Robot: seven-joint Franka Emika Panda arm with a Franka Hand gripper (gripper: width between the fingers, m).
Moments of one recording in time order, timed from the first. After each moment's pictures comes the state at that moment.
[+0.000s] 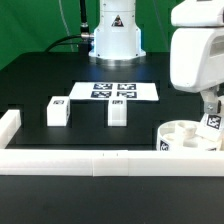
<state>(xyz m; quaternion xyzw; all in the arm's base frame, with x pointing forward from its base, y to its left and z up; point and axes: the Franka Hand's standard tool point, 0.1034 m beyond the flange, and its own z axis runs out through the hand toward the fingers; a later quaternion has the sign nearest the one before) 0.630 0.124 0.079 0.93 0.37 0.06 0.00</state>
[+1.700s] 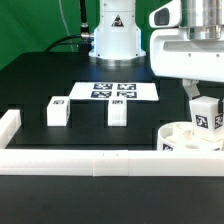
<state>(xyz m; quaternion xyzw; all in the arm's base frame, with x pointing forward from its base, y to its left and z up) 0.627 0.110 0.077 0.90 -0.43 0.05 -0.07</state>
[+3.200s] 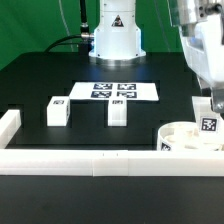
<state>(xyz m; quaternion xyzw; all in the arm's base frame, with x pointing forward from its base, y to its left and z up) 0.629 0.114 0.099 0.69 -0.71 0.00 -0.14</state>
